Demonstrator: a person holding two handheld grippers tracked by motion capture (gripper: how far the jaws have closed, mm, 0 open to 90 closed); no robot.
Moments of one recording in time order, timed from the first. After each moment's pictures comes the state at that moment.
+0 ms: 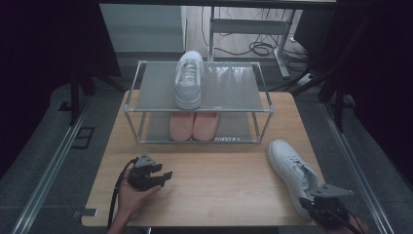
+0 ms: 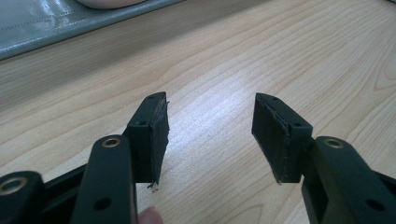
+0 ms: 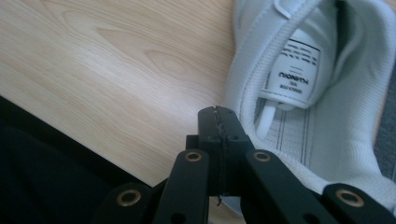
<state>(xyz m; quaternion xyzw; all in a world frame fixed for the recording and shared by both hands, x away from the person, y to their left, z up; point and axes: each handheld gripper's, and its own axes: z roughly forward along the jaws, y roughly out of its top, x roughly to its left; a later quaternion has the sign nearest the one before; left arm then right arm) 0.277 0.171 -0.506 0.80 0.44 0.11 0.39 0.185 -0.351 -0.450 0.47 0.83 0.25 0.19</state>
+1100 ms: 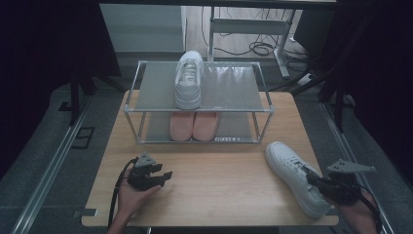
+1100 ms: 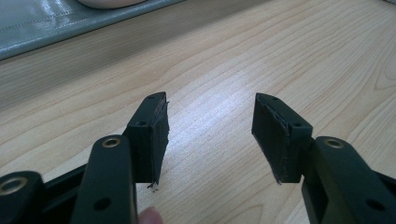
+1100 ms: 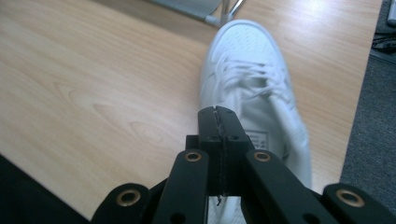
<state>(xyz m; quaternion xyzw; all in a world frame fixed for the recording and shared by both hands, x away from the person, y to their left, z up) 0.278 0.171 -0.505 0.80 0.44 0.11 0.39 0.230 -0.380 -0.411 0.46 0.80 0.33 0.18</state>
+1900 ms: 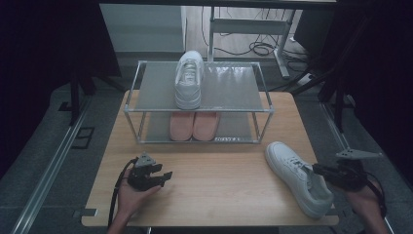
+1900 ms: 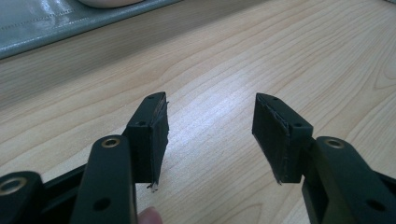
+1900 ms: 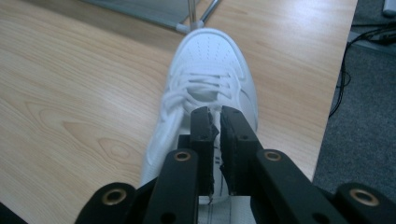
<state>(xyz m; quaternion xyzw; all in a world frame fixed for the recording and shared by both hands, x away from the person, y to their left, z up) 0.278 0.171 -0.505 0.80 0.44 0.11 0.39 0.263 -0.409 -0.411 0.48 0.79 0.34 0.17</state>
